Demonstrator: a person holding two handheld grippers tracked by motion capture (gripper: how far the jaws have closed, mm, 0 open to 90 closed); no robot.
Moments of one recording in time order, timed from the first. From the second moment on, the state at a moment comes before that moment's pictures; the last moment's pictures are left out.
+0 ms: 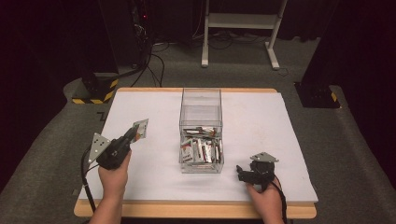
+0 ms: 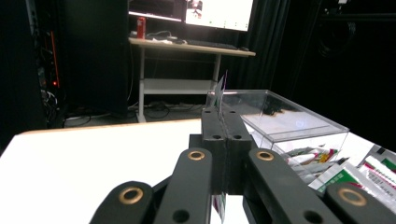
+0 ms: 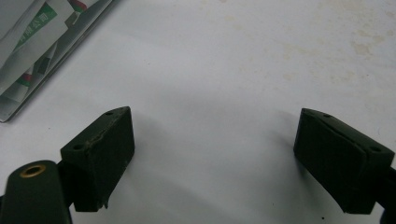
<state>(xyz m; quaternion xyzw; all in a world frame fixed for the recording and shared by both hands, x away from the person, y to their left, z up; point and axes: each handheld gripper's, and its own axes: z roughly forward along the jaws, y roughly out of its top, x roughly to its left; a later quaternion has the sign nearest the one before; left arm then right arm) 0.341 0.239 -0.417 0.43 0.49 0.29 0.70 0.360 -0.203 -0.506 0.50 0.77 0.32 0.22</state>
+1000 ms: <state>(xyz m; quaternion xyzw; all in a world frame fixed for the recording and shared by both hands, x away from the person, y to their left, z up) 0.370 0.234 -0.458 0.45 0.54 0.26 0.66 0.360 -0.203 -0.506 0.50 0.77 0.32 0.22</state>
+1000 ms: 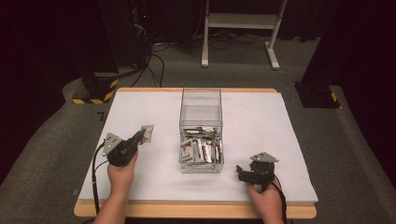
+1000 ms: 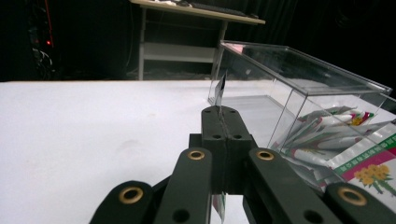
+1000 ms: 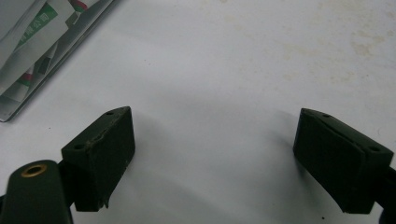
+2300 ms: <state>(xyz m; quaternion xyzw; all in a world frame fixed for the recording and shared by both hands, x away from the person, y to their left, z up) 0.386 0.228 -0.484 0.47 0.56 0.25 0.63 0.359 -0.202 -0.506 0.50 0.77 0.32 0.22</state>
